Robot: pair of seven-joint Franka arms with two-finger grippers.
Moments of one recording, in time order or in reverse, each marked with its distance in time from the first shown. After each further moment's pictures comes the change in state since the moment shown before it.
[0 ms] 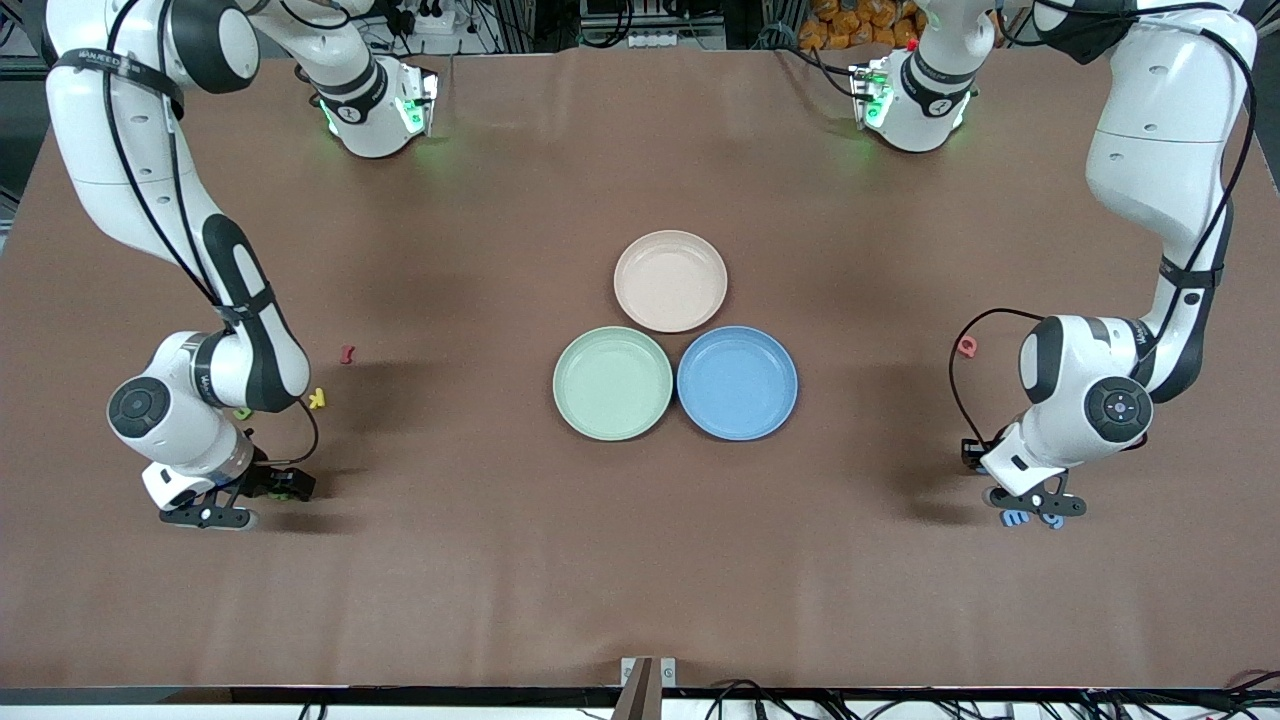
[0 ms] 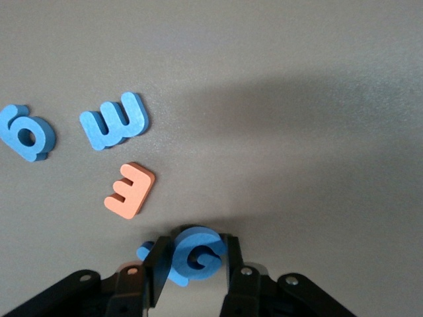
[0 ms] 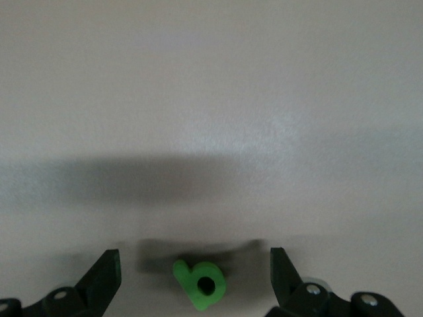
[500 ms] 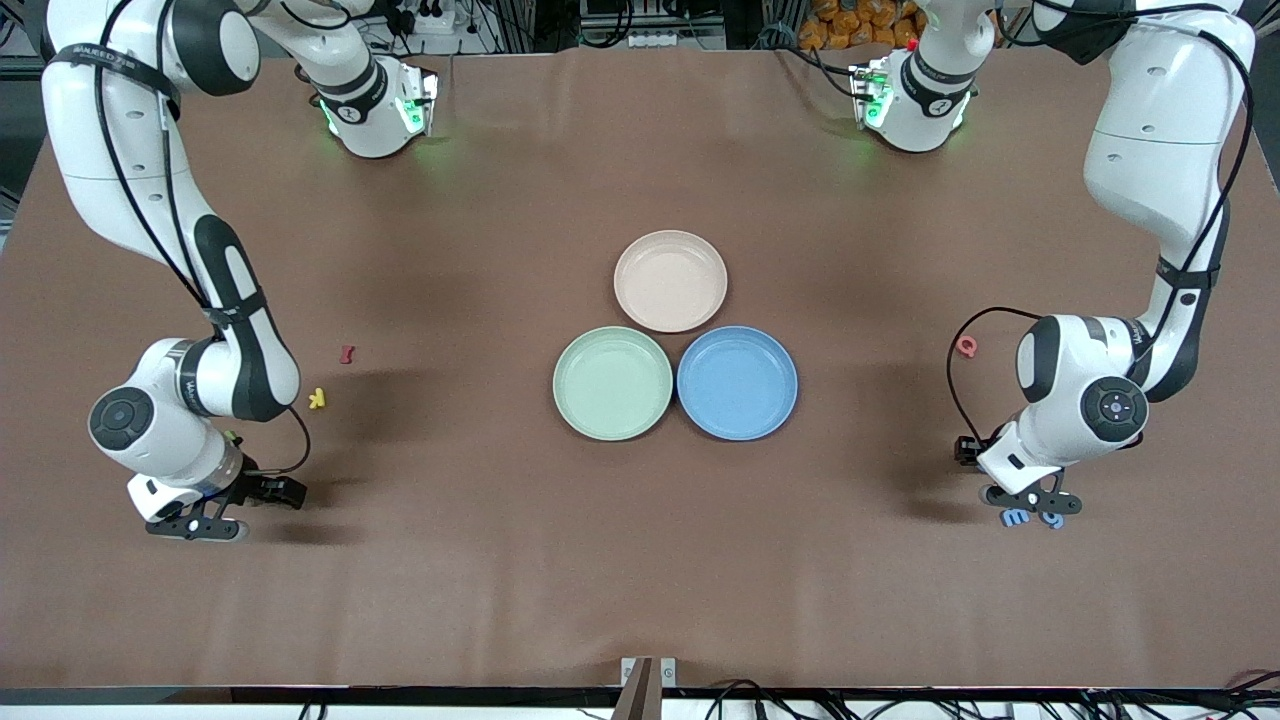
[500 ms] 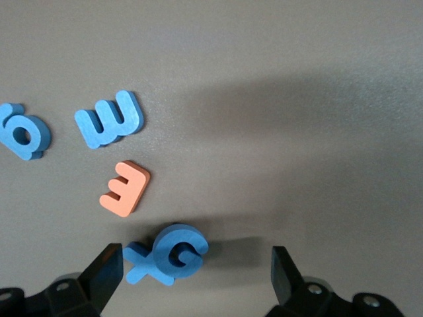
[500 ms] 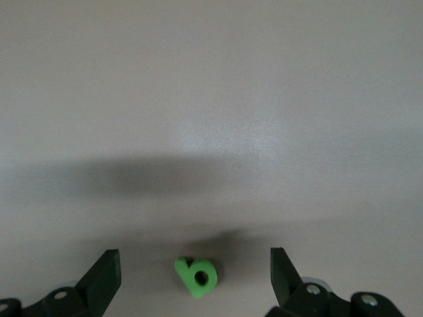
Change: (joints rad) left arm -0.001 0.001 0.000 -0.009 -0.002 0.000 0.000; right arm 0.000 0.011 0.000 0.070 0.000 -0.070 0.000
